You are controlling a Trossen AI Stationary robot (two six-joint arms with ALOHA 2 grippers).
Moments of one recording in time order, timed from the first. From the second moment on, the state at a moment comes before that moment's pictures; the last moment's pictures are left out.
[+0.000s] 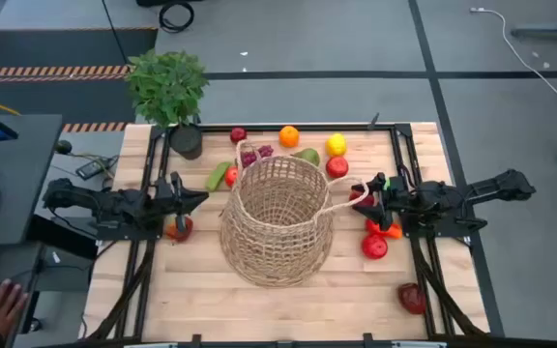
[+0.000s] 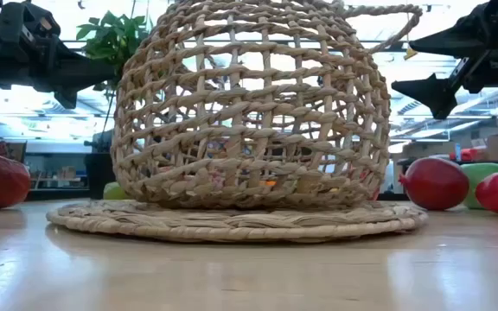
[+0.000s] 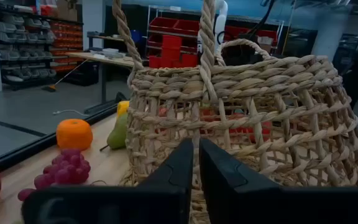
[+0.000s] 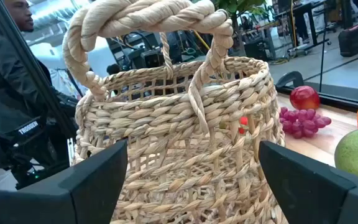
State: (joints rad) left arm -0.25 0.04 0.01 0.10 -0.53 -0.12; right arm 0.18 0.19 0.01 0.26 0.31 0.35
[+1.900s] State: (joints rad) left arm -0.25 0.04 0.01 0.10 -0.53 -0.12; right arm 0.18 0.19 0.01 0.26 0.31 0.35
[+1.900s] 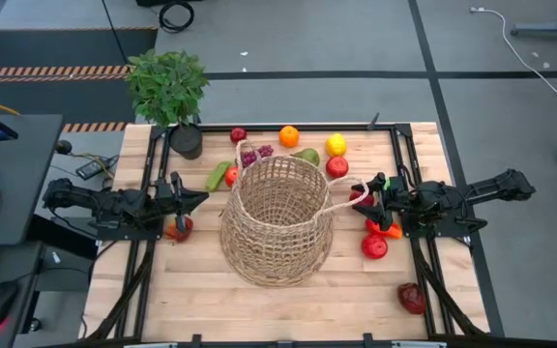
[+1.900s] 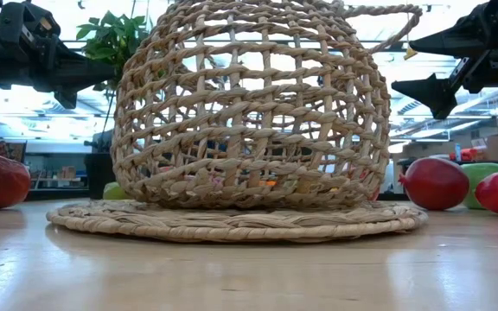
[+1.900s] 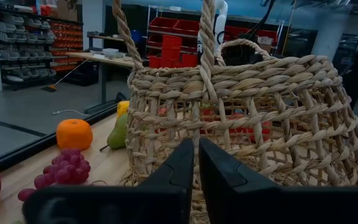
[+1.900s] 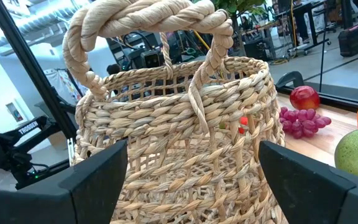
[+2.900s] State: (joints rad) left arm -0.25 0.04 0.01 0.10 -0.53 -0.12; right arm 0.18 0.19 0.01 0.26 0.31 0.35
